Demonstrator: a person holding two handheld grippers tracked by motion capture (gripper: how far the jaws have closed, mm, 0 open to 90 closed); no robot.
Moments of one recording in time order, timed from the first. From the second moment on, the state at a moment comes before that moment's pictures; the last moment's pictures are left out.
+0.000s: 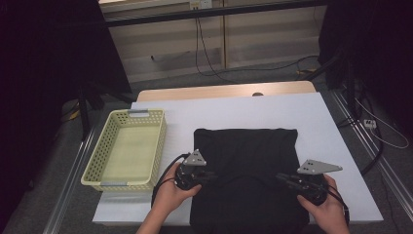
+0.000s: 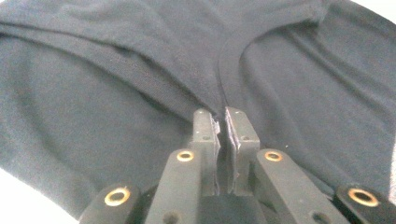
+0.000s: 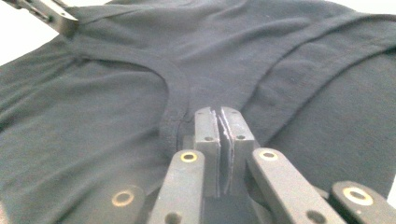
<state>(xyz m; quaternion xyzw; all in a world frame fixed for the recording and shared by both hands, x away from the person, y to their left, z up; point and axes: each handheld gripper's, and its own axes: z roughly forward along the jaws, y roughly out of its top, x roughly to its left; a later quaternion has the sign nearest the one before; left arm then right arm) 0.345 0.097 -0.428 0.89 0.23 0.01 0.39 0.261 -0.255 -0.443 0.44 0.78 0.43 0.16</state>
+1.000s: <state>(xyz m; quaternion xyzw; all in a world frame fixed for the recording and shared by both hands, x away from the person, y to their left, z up) 0.343 0.097 -0.427 0.90 0.22 0.00 0.39 0.266 -0.243 -0.449 0.43 0.80 0.41 0.14</state>
